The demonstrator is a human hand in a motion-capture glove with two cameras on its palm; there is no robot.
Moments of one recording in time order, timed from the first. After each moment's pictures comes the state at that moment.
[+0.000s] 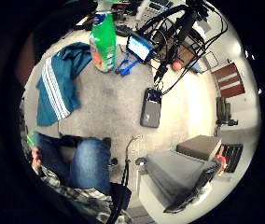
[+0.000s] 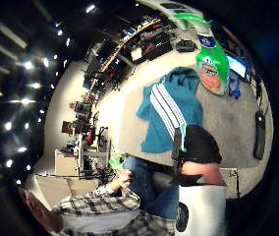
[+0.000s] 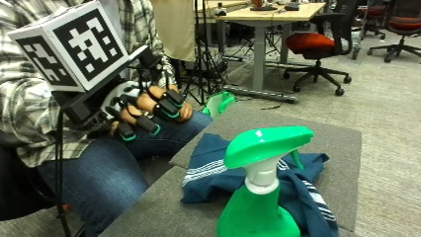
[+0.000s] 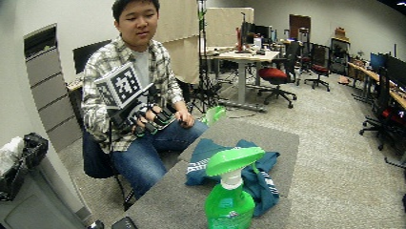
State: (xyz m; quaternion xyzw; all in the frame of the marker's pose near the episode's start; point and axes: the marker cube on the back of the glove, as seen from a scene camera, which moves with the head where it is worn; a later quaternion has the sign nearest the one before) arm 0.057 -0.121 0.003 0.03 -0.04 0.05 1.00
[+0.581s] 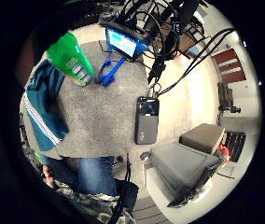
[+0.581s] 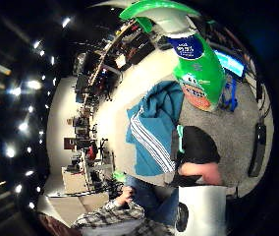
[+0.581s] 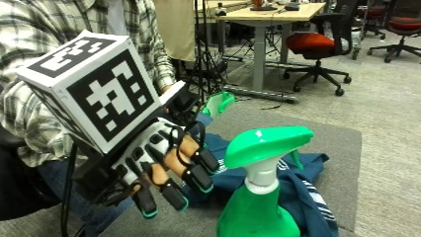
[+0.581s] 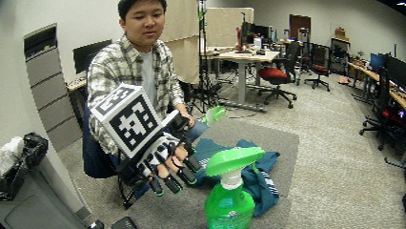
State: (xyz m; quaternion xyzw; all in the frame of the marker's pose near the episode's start) arm 0.115 -0.199 0.026 0.00 -0.05 0.13 0.99
